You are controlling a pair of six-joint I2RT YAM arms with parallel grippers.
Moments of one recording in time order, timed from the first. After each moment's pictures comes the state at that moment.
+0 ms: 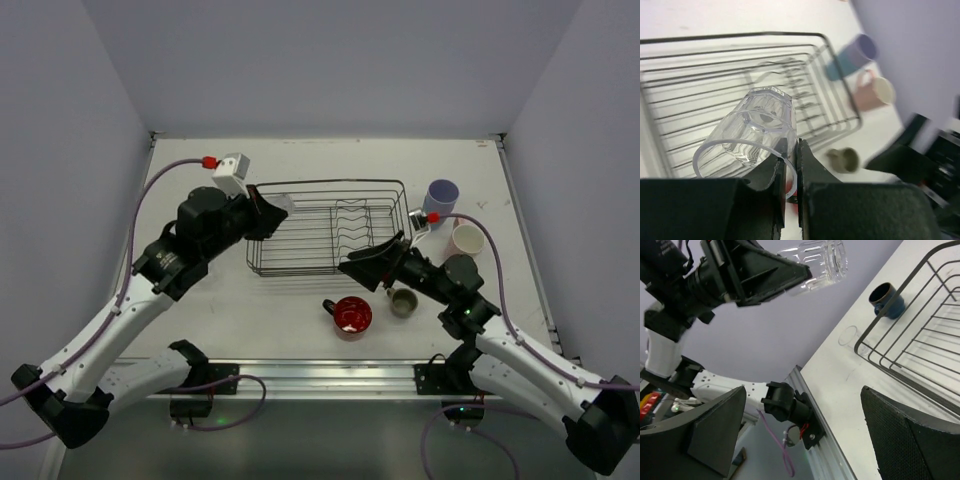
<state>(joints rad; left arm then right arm) -0.65 0.96 1.02 -0.32 0.03 -0.61 0.69 0.78 0.42 0.51 -0.40 0.93</state>
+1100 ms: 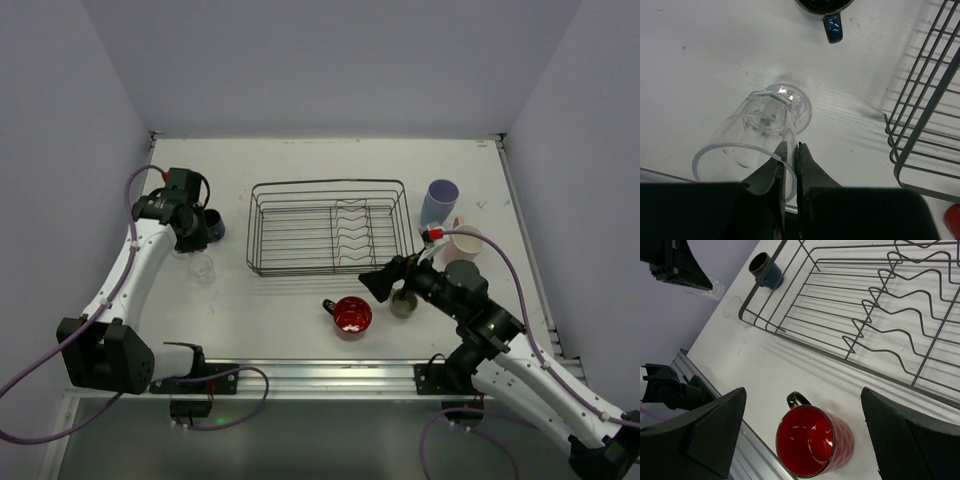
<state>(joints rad) -0.11 1.28 1.18 -1.05 -0.21 -0.36 0.69 0.54 0.48 -0.16 -0.10 0.54</state>
